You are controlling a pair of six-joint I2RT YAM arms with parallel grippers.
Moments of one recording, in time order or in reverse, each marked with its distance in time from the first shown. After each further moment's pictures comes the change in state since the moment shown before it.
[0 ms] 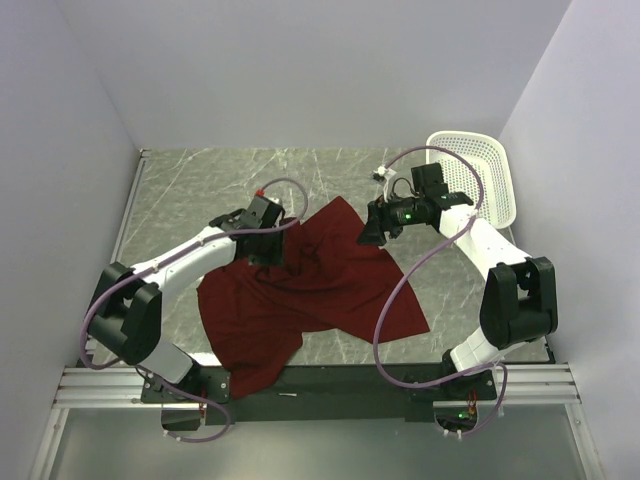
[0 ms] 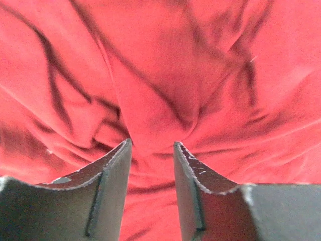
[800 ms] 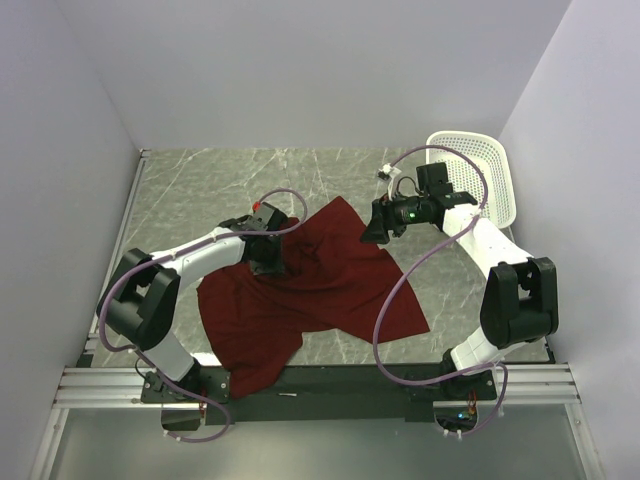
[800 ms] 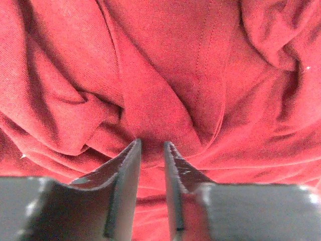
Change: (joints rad) left arm 0.006 0.098 -0.065 0.041 0.011 -0.124; right arm -0.031 0.000 0.000 -0.002 -0.023 0.000
